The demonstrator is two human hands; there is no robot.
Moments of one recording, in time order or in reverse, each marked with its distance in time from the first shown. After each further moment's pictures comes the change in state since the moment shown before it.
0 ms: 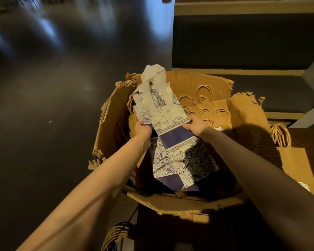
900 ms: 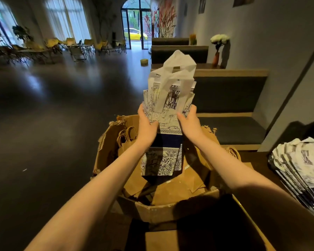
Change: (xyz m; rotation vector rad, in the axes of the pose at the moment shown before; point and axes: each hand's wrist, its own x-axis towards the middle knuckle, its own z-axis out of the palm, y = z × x) left_hand -0.136 0.092 -0.007 -0.029 -0.321 0.896; right_hand -0.144 -0.103 -0.062 0.210 0.563 -0.445
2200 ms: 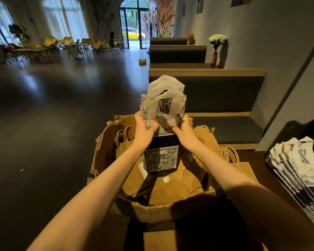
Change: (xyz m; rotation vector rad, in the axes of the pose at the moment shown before) left_hand -0.002 -0.017 -0.004 0.035 -0.015 0.004; right_hand -0.012 0.022 0.006 0.019 -0.204 0.027
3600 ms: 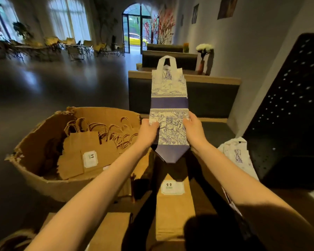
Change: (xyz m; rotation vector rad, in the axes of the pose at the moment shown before) left_hand -0.075 0.080 0.247 -0.029 -0.001 -0.232; right_hand -0.059 0.079 -0.242 0.186 0.136 0.019
